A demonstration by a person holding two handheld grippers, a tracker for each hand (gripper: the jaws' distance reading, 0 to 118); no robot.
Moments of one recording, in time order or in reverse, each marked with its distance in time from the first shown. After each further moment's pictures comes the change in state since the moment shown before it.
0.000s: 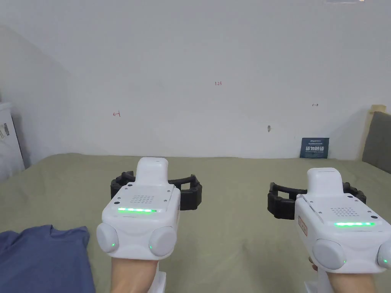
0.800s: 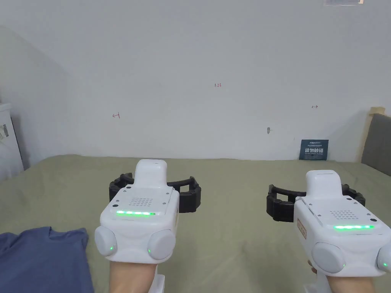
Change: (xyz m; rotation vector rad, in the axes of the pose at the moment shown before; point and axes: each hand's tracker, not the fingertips) left arm 0.000 0.001 0.003 0.004 0.002 0.000; right arm 0.000 -0.001 0.000 0.004 0.003 0.005
